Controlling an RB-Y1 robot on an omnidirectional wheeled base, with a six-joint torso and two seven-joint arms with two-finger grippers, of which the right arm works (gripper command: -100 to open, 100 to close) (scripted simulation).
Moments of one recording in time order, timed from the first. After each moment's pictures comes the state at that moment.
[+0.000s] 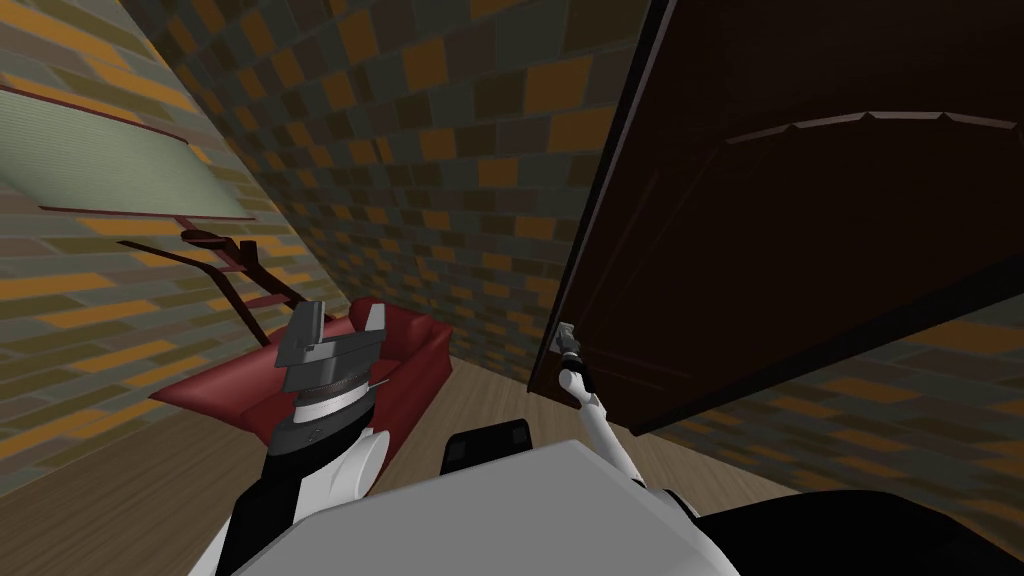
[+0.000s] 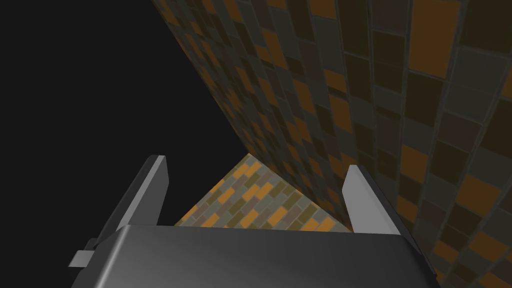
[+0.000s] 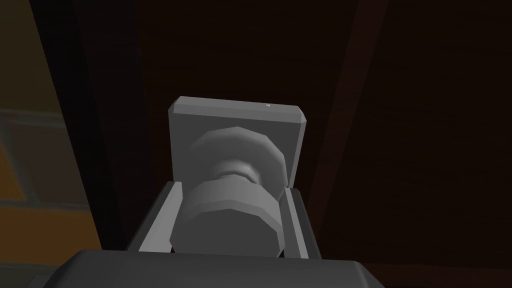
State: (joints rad) arm 0.04 -0.22 -0.16 -1.25 -0.80 -0.37 -1.02
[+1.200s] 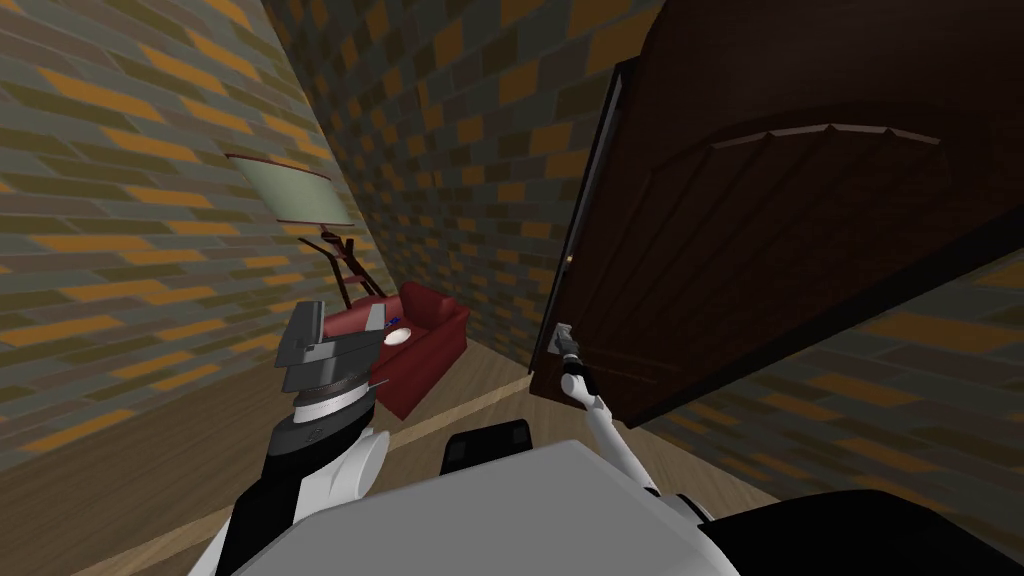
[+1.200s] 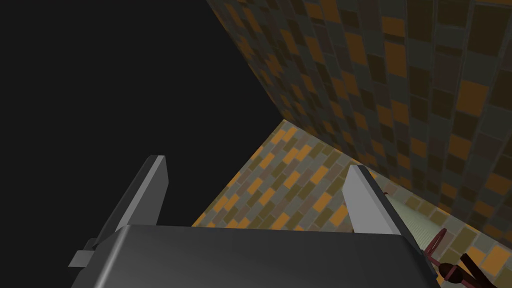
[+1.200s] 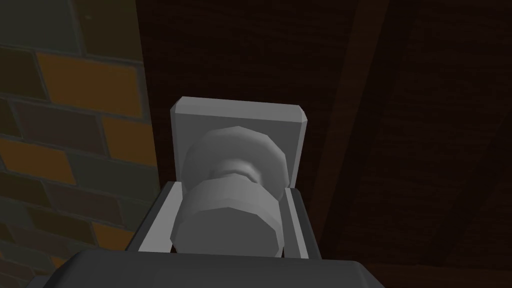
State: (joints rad) arm 0.09 -0.30 -0.06 -1.28 -0.80 -0.37 -1.12
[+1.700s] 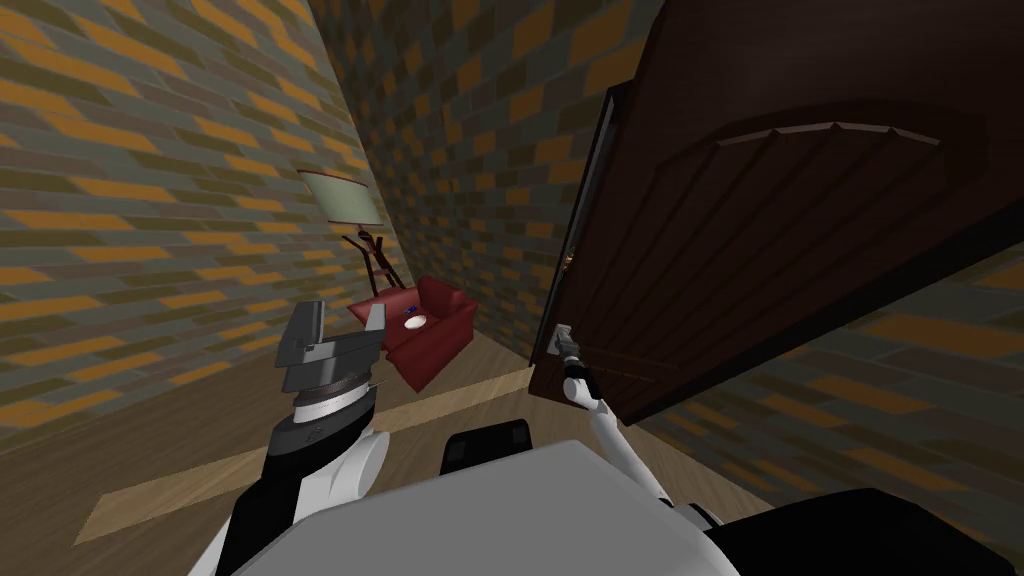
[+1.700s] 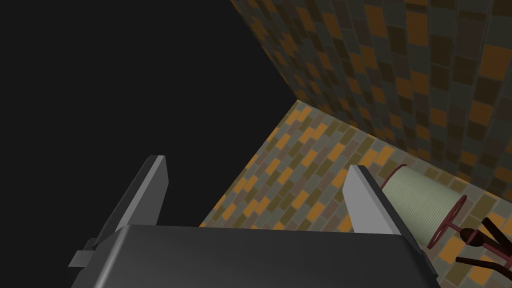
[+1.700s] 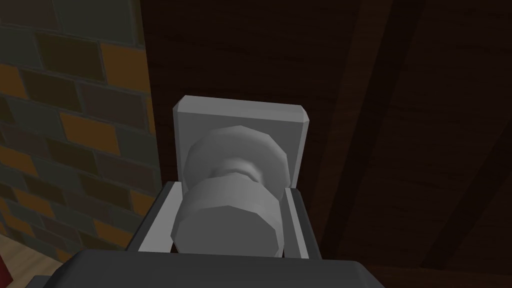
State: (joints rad) arm 0.13 -0.34 -0.01 -1.31 -0.81 -0.39 -1.15
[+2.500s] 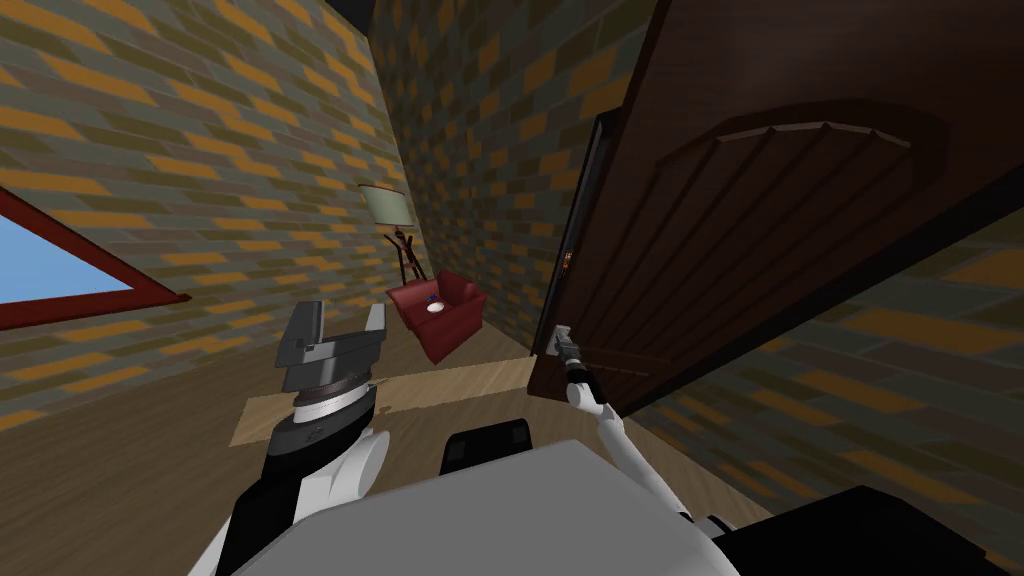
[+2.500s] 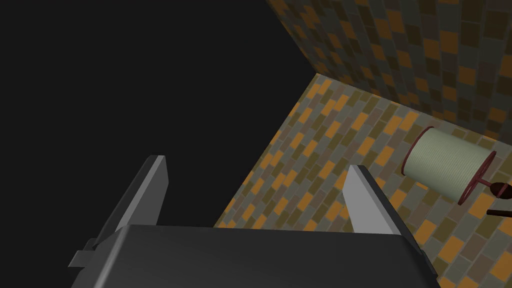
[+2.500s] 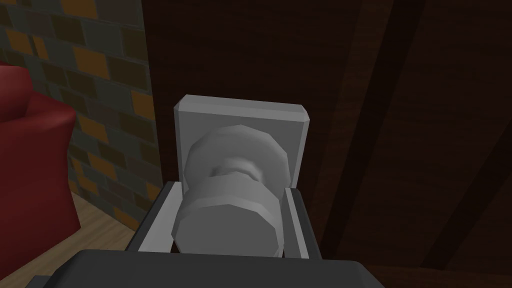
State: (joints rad) arm 0.18 -0.41 0.06 -1.37 -0.82 -0.41 -1.21
